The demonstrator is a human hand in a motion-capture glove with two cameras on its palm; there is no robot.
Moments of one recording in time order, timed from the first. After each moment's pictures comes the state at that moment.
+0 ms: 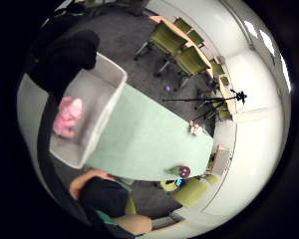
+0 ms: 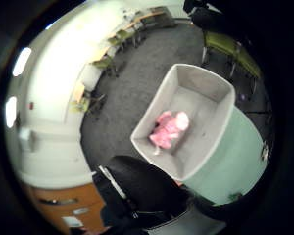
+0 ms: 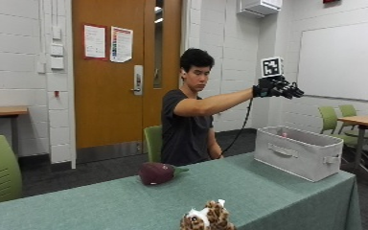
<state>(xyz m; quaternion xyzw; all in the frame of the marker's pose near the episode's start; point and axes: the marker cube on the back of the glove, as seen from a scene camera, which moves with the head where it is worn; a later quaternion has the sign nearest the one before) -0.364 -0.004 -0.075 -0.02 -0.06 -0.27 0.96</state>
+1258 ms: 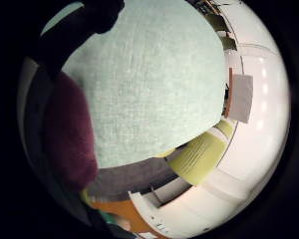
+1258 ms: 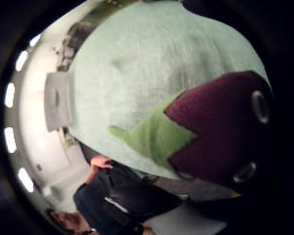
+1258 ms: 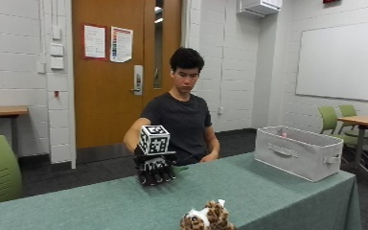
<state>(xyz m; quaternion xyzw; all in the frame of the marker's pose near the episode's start) 0.217 0.186 0.168 -0.19 0.03 0.04 0.98</state>
